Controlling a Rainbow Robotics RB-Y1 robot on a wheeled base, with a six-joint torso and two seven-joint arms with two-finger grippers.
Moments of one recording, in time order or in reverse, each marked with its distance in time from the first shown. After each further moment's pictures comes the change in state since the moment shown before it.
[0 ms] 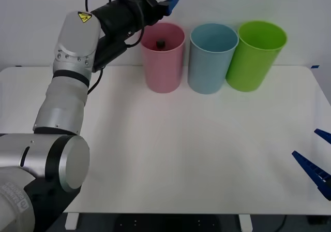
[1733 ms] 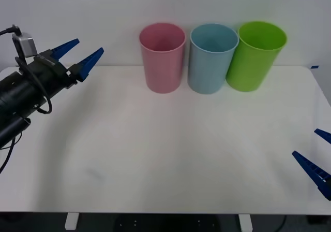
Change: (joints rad) right arm 0.000 0.000 0.000 0.000 0.000 0.000 0.000; left arm 0.701 0.223 0.101 -0.578 0.573 -0.328 -0.231
